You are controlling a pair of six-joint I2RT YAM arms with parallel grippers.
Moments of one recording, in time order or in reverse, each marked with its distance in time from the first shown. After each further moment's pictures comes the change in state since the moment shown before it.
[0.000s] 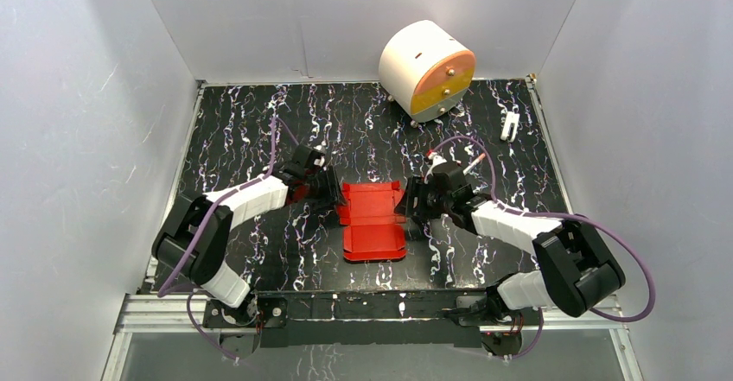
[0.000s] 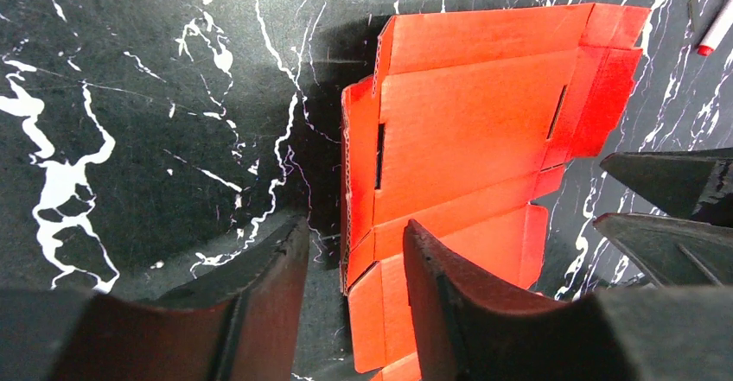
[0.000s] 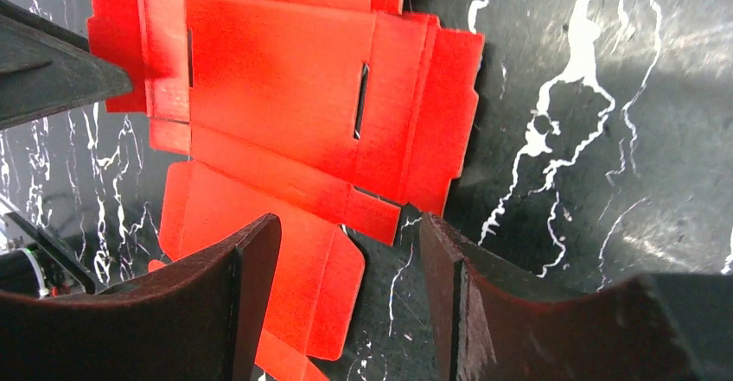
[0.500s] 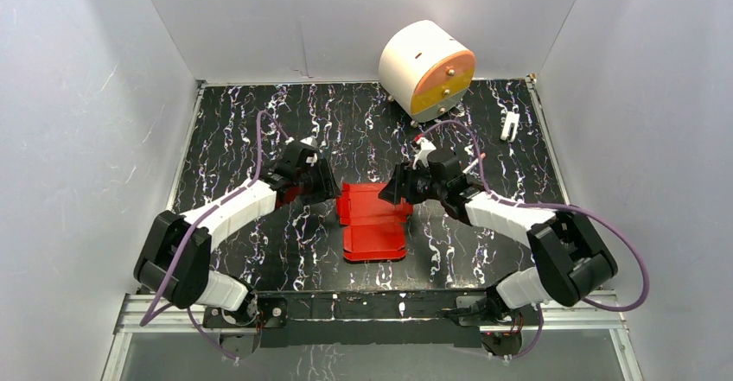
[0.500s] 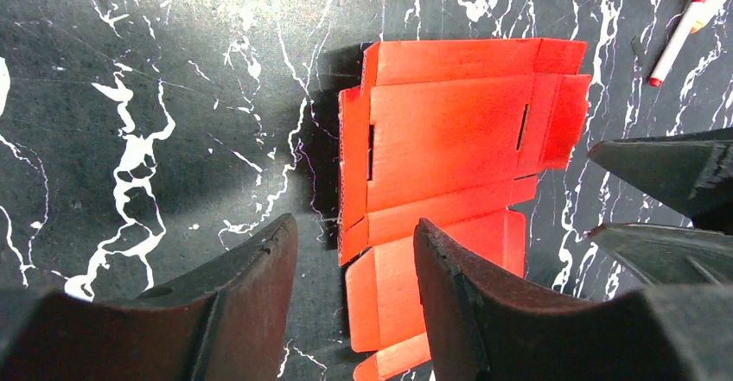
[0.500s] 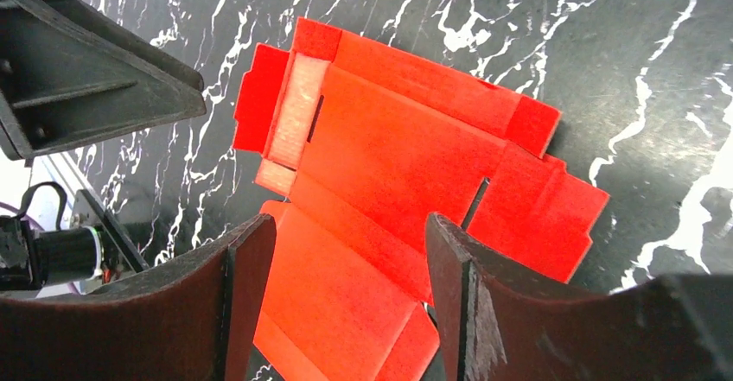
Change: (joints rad) left arm -0.019 -0.150 0.000 -0.057 -0.116 -0.002; right arm 0.015 0.085 0.076 0.177 -0.134 -0.037
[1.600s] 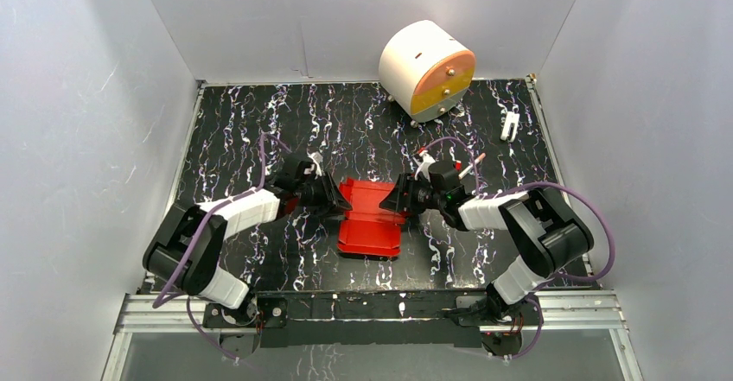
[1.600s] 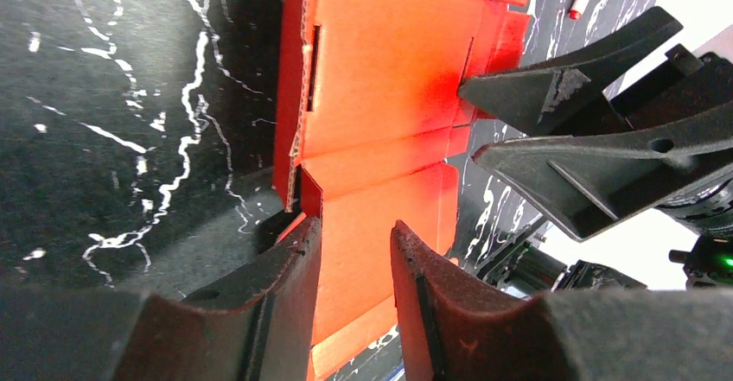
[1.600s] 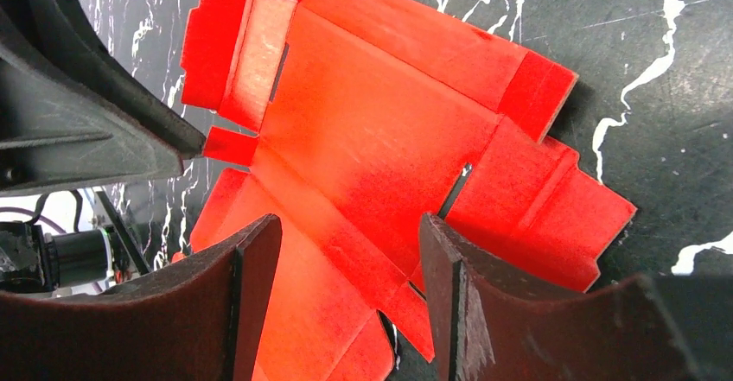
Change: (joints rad) left arm 0.057 0.090 -0.157 0.277 0.344 -0.161; right arm -0.040 0.165 -0.114 0.260 -0.079 0.106
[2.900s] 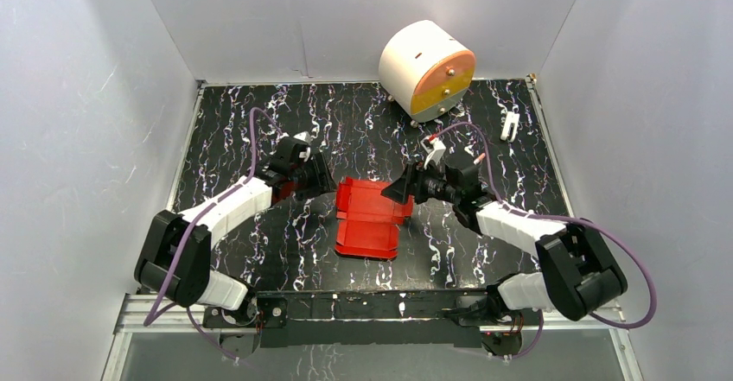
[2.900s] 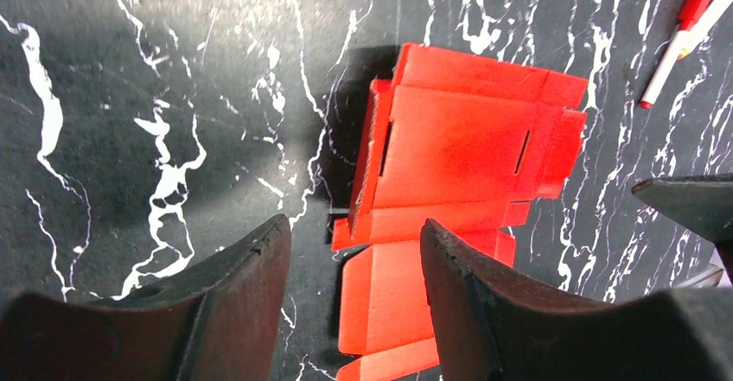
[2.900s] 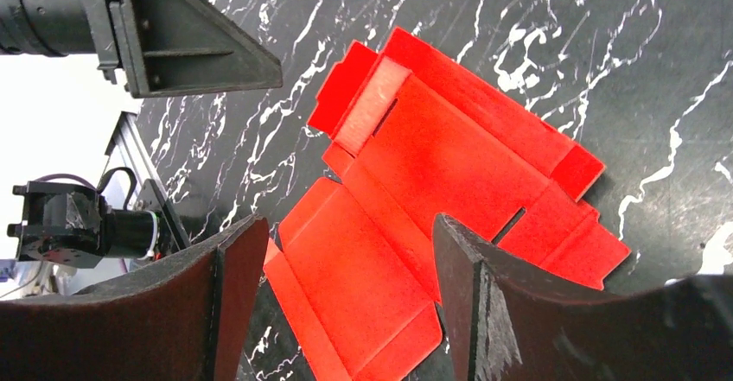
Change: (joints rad) left arm 0.008 -0.078 0.179 -0.253 -0.320 0.205; right arm -0.034 -0.290 0.008 -0.069 -0.071 -0.092
